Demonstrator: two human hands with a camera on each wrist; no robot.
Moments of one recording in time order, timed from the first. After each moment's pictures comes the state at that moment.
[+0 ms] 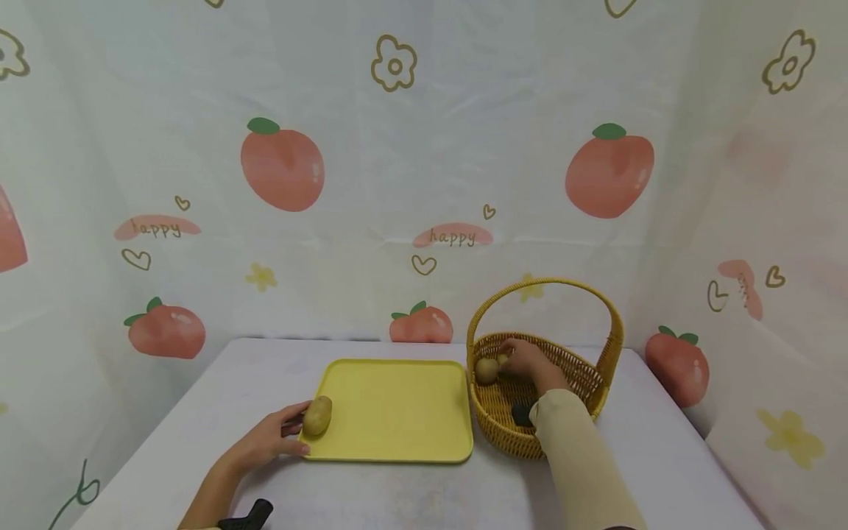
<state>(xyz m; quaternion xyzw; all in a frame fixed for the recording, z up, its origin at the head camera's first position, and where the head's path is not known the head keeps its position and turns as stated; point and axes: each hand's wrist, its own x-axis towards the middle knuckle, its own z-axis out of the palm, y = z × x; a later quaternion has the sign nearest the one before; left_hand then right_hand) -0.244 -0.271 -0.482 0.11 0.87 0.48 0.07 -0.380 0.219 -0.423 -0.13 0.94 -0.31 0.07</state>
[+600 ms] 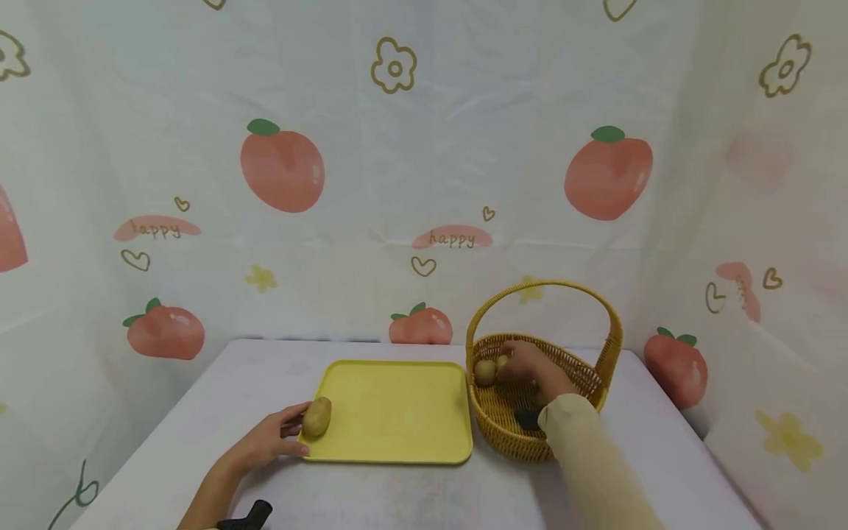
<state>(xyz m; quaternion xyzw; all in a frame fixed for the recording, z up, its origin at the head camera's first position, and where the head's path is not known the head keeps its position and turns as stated) -0.245 -0.271 -0.482 0.10 0.87 0.47 0.07 -0.372 0.218 -0.412 -0.15 0.95 -0.27 0.09</state>
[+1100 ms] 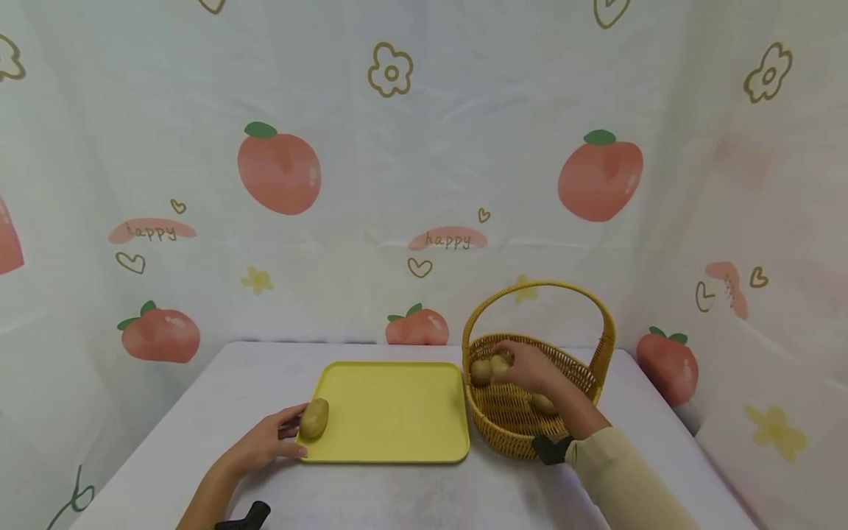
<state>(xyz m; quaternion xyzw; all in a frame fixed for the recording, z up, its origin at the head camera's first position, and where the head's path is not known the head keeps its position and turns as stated) -0.245 -0.272 -0.484 0.10 0.87 0.47 0.07 -0.316 0.215 -0.380 -0.18 0.94 -0.29 0.02</state>
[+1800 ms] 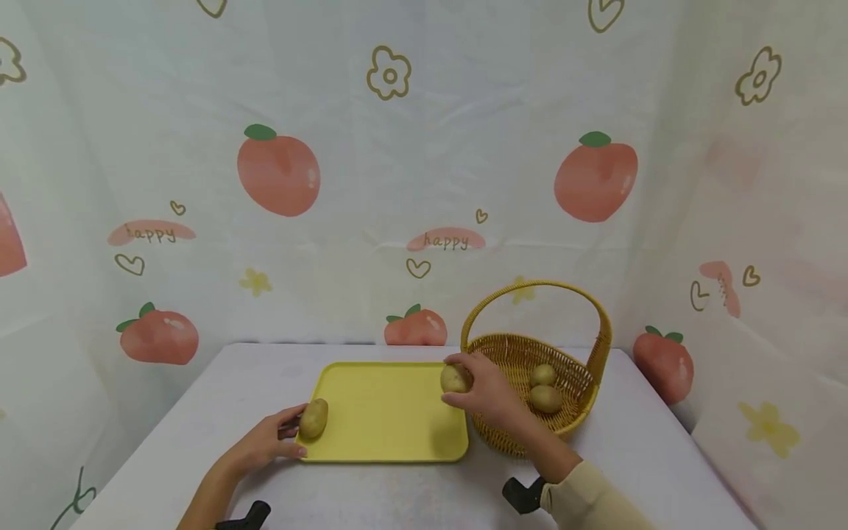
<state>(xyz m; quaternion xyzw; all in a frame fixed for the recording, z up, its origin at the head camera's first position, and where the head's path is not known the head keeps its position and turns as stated) -0.245 -0.271 -0.484 0.10 0.87 0.47 0.06 -0.262 0.145 -0.390 -0.27 0.88 -0.36 -0.12</state>
